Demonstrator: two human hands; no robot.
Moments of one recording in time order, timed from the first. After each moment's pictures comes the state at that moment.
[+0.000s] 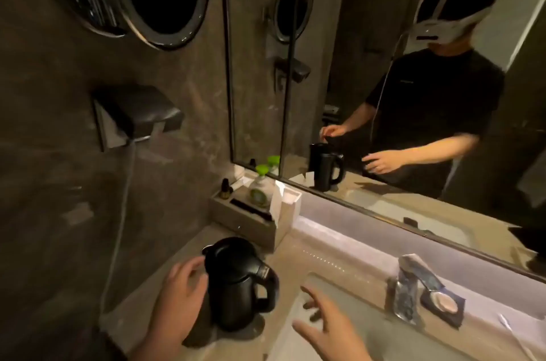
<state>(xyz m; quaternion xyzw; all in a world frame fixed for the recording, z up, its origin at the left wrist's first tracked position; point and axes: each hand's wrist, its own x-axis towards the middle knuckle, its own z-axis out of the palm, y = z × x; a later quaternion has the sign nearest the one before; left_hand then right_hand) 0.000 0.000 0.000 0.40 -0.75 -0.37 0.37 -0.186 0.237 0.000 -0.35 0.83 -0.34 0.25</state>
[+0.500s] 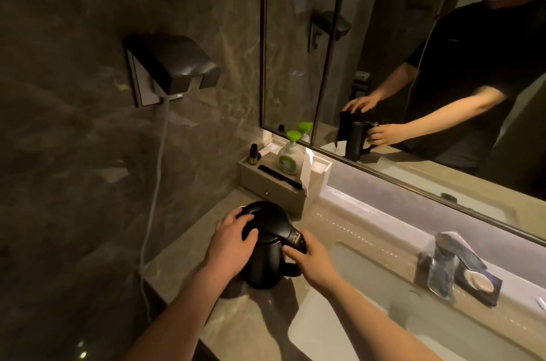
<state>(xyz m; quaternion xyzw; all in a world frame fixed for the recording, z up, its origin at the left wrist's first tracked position) -0.026 -0.018 -0.003 0.39 -0.85 -0.29 0.21 -0.173 0.126 -0.030 -0.36 0.75 -0.48 0.29</state>
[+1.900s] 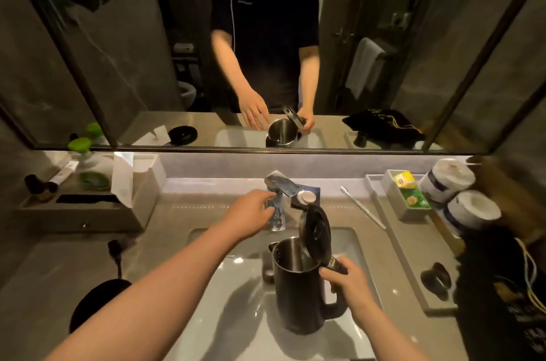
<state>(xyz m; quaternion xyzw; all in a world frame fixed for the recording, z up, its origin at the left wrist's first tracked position) -0.289 0.203 0.015 -0.02 -0.95 -0.32 -0.01 -0.242 0.471 -0.089 0.09 0.75 -0.63 0.18</state>
